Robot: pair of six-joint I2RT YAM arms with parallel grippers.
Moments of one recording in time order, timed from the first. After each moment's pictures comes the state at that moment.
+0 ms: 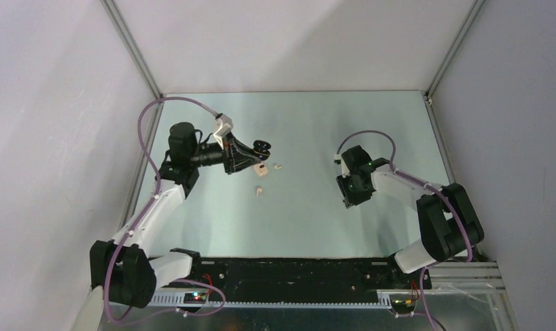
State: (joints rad) left arm -0.18 1.15 0.83 0.07 1.10 -0.02; right arm 0.44 1.49 0.86 -0.62 -0.01 0.07
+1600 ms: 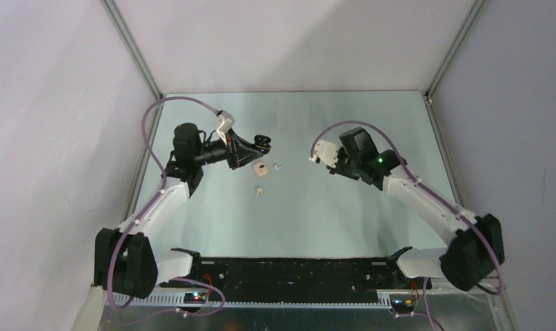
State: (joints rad) left arm -0.18 1.19 0.79 0.24 1.01 -0.13; right arm 0.52 1.34 1.03 -0.65 0.02 -0.70
